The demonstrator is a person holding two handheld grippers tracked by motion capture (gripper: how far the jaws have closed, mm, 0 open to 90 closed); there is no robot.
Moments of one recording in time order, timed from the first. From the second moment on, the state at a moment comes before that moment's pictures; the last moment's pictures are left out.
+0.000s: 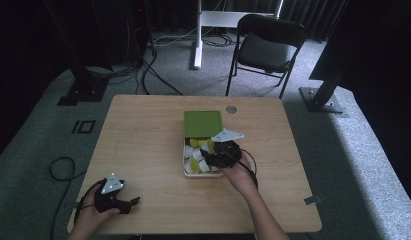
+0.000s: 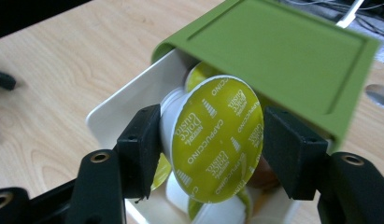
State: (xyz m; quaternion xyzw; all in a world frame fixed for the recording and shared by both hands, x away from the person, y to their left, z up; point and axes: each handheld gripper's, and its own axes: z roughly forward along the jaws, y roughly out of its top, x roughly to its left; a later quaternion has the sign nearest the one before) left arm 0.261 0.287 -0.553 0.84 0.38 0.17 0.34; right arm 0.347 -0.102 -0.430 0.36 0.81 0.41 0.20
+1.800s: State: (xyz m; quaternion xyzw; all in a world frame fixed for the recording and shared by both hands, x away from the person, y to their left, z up) left arm 0.261 0.287 -0.553 0.84 0.38 0.16 0.34; right arm 0.423 -0.225 -0.507 0.55 0.74 0.30 0.25
